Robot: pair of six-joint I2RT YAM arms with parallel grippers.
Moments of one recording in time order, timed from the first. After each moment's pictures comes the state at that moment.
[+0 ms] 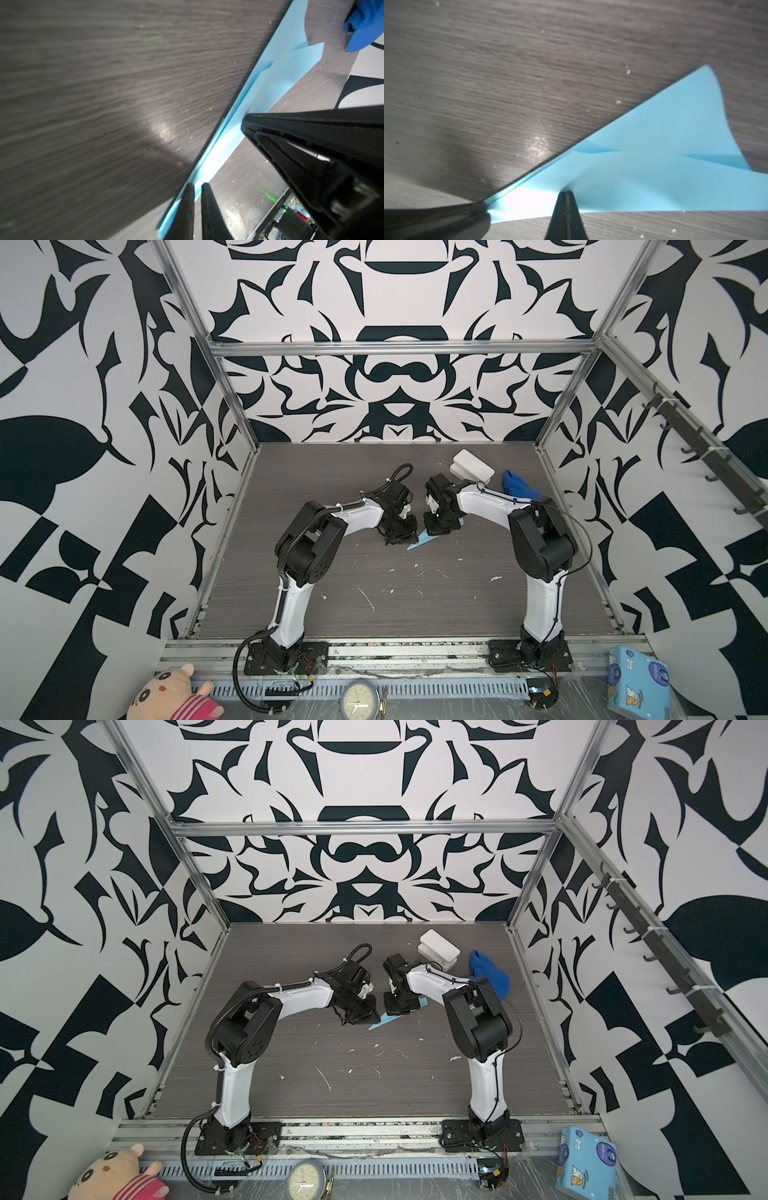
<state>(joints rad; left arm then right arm) -0.68 2.06 1.36 -0.45 0.51 -0.71 0.49 1.99 1.37 -0.78 -0.10 0.33</state>
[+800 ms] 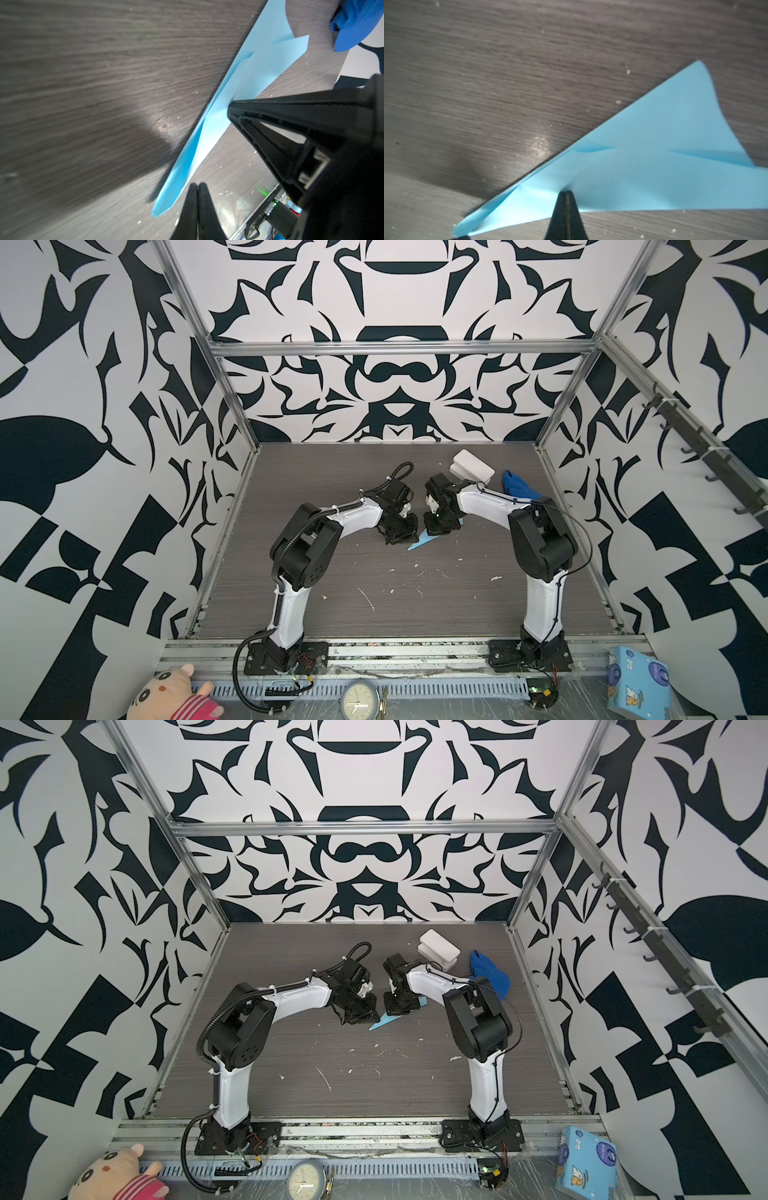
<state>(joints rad) -0.70 2.02 1.36 -0.48 0.51 -0.74 0.49 2.00 1.37 -0.77 -0.10 0.33</state>
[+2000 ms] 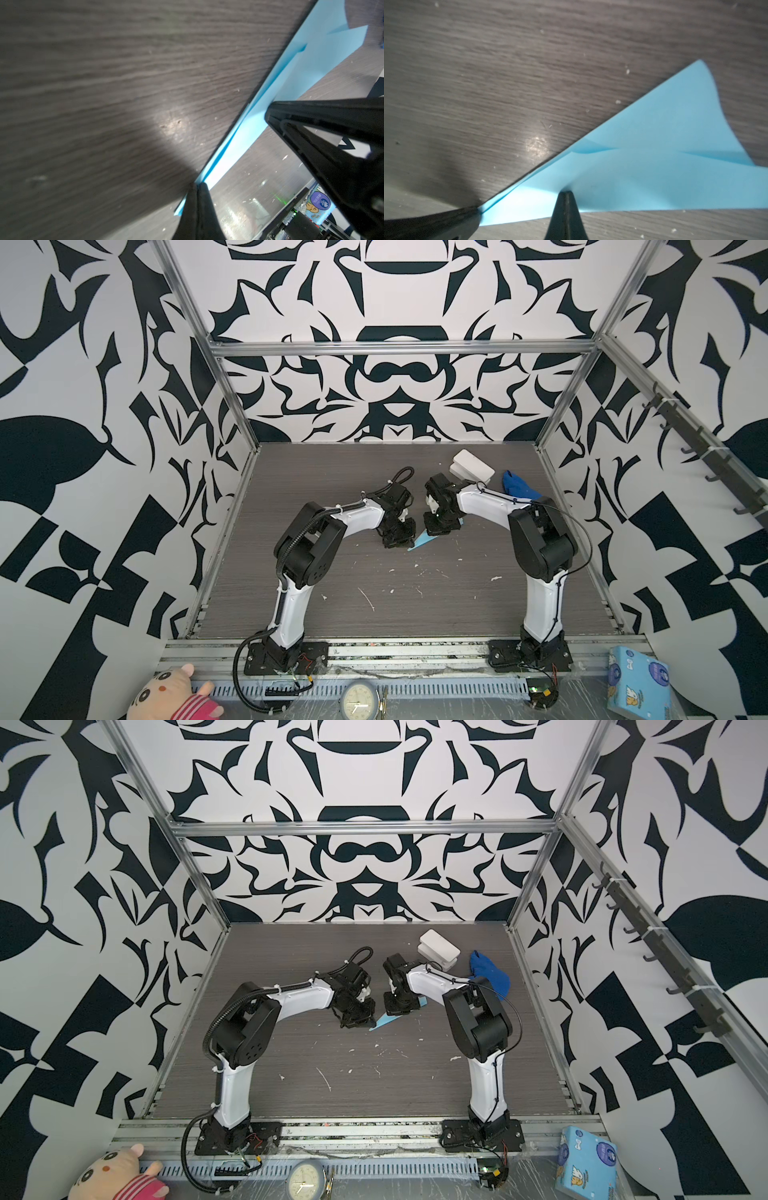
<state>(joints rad) -0.70 2.05 1.36 -0.53 0.44 -0.72 0.49 2.00 1.37 -0.77 -0.10 0.34</state>
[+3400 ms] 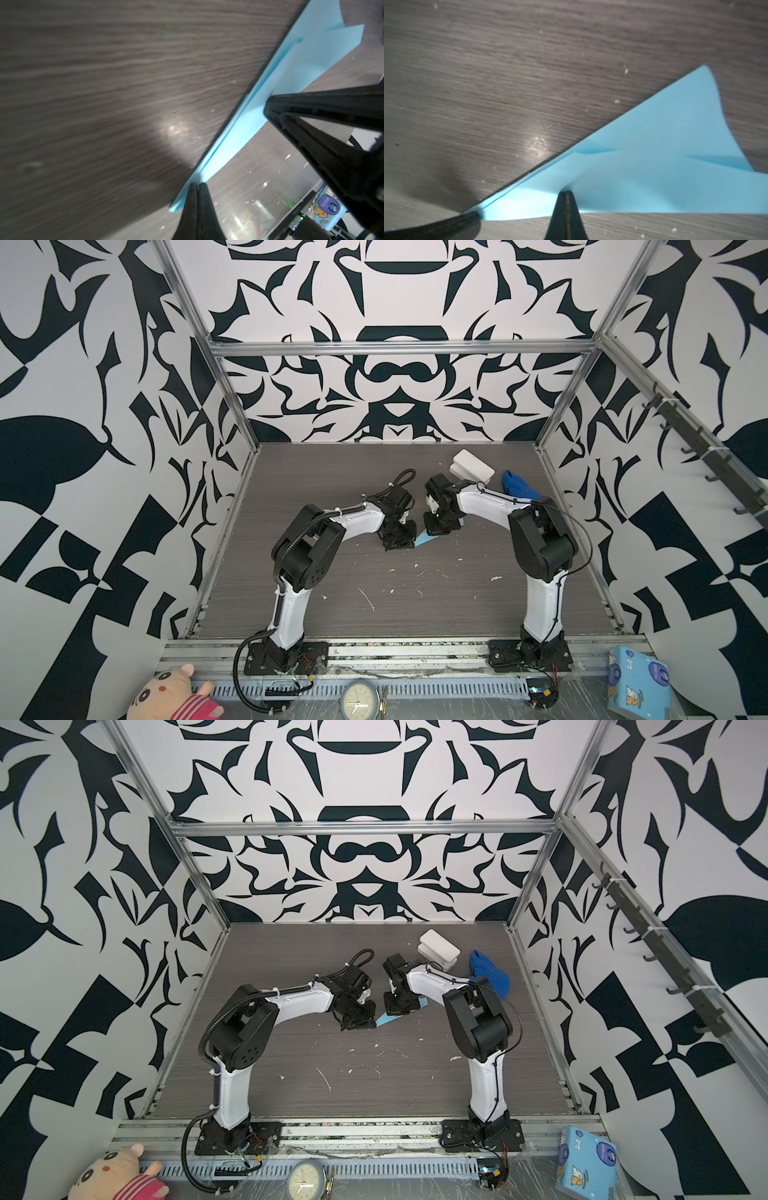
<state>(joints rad) -0.71 2.01 1.30 -0.49 0.40 -0.73 0.49 2.00 1.37 -0.77 -0.10 0.35</state>
